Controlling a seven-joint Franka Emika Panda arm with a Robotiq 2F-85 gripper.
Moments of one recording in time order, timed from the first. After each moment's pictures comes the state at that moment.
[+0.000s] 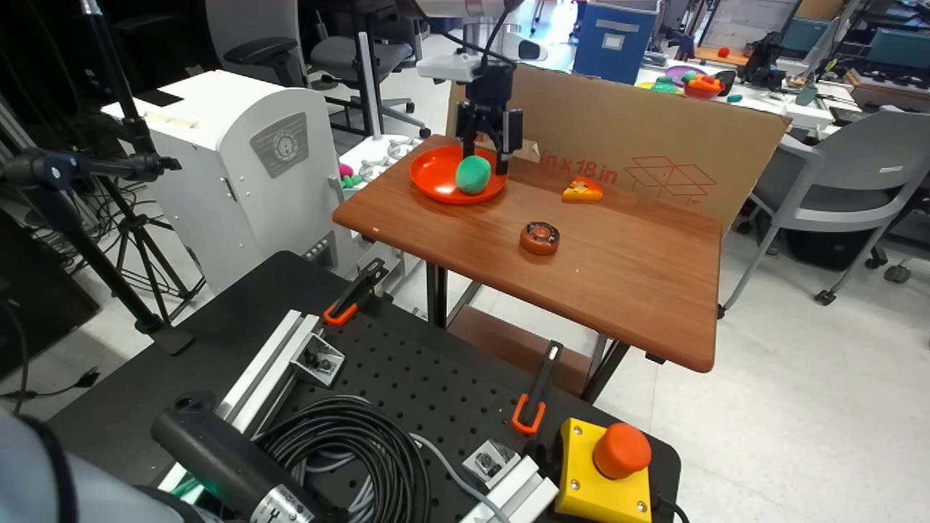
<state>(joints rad) 0.23 0.80 0.01 -1.51 -0.14 2.04 0.72</state>
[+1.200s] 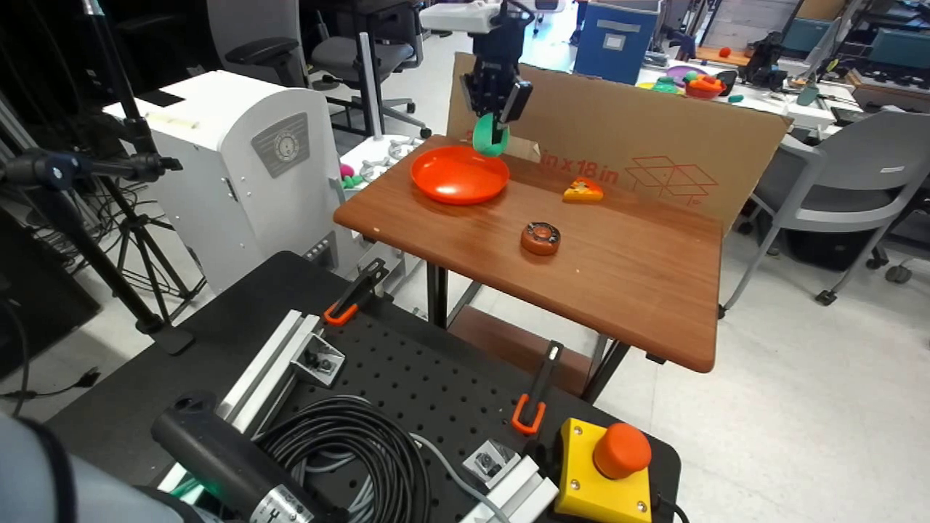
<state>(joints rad) 0.22 0.63 -0.01 -1.61 -0.10 2.03 0.60</state>
